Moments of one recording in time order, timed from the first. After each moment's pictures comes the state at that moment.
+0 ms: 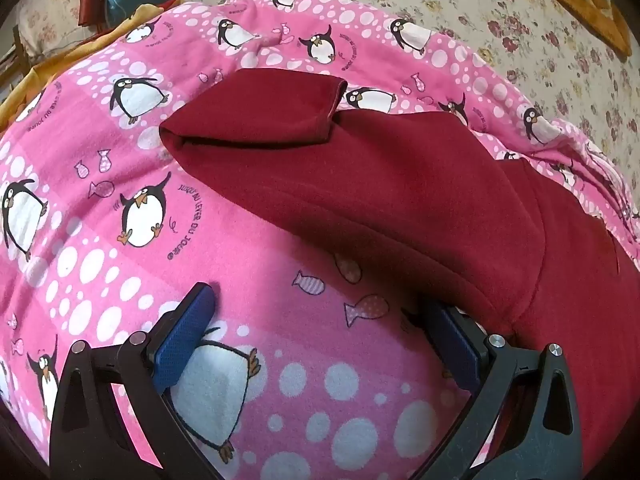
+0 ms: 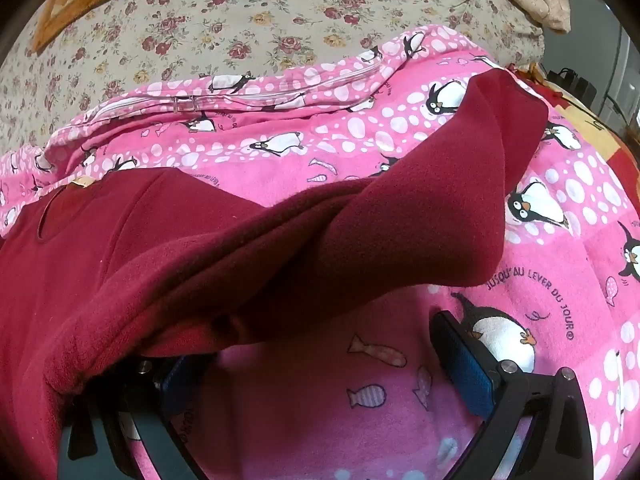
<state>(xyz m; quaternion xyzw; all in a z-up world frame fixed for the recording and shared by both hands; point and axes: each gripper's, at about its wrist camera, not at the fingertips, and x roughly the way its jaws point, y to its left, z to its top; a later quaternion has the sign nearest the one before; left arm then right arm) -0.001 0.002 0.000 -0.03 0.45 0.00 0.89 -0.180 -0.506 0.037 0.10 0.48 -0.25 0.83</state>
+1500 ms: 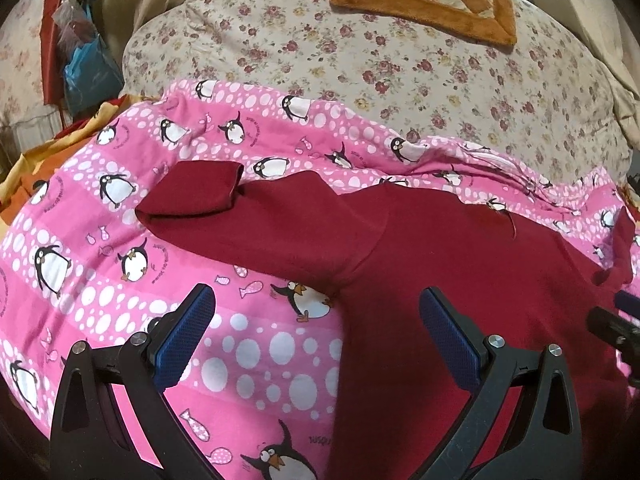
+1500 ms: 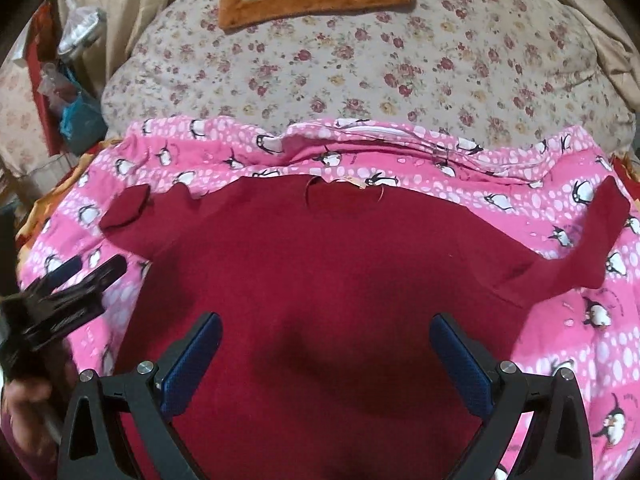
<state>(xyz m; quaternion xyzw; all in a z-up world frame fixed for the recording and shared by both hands) -0.090 -0.050 0.075 0.02 0.37 -0.10 0.92 -0.172 -0.289 0.118 0.10 0.44 -0.06 0.89</state>
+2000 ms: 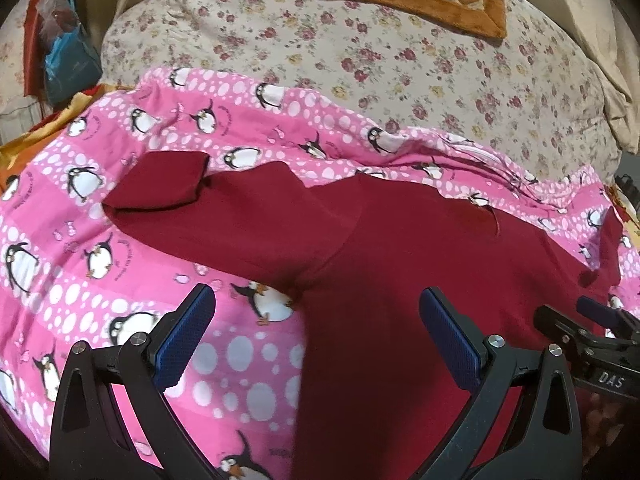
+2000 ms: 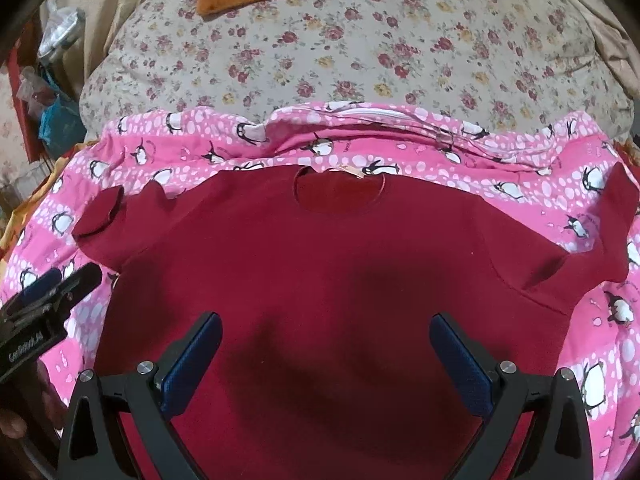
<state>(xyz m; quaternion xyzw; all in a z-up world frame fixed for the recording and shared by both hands) -0.080 -0.069 0.067 0.01 0.38 -0.14 0.91 -0.145 -0.288 0.085 0.11 0.45 -0.09 0.88</state>
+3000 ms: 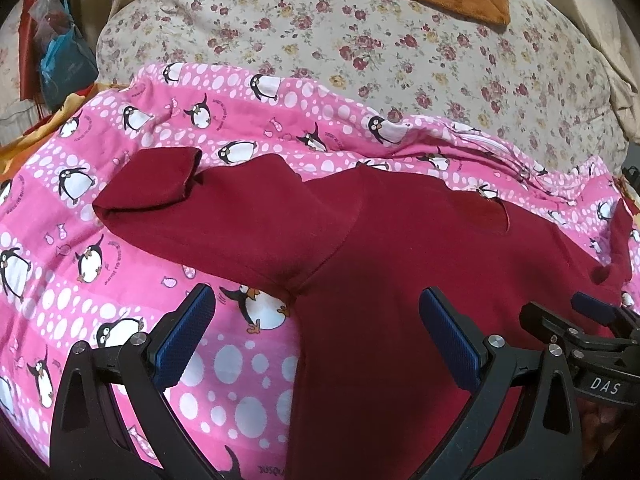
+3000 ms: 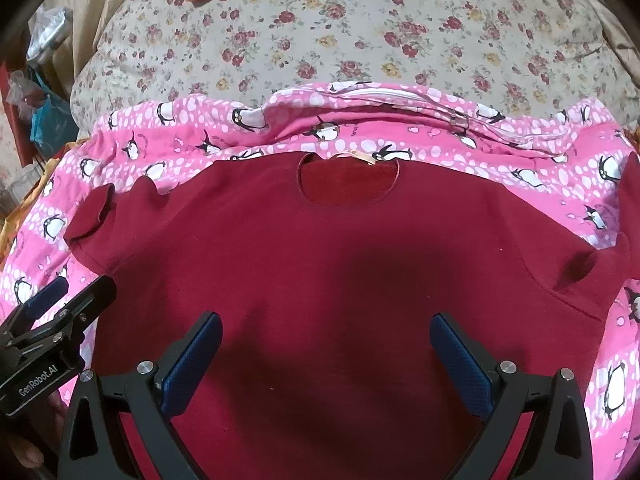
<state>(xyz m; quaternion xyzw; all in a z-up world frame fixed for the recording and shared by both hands) -0.069 -0.076 0.058 0.02 0.39 -0.13 0.91 -0.121 -0.279 0.071 0.11 0.47 -0.09 0.87</state>
